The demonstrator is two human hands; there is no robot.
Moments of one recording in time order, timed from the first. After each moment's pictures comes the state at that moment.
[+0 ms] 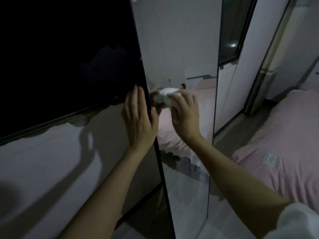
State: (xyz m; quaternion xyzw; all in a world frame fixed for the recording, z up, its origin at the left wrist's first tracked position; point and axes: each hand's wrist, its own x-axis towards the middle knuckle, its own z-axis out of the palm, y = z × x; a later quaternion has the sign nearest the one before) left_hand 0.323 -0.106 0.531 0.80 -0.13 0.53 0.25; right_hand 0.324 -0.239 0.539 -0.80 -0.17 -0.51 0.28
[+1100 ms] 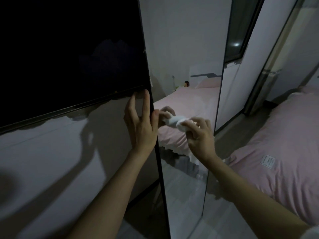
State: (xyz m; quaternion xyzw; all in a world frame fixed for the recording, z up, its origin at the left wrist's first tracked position) left_hand 0.328 -0.110 0.507 0.80 -0.11 0.49 0.32; right_hand 0.306 -0.288 0.473 -0.87 -0.13 -0.38 0.28
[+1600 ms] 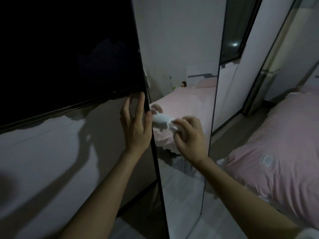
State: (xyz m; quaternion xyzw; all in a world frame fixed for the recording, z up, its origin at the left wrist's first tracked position) left_hand 0.321 -0.096 0.508 0.80 -0.14 0.41 0.42; right_hand 0.286 -0.256 0.494 -0.87 -0.15 -0.37 0.30
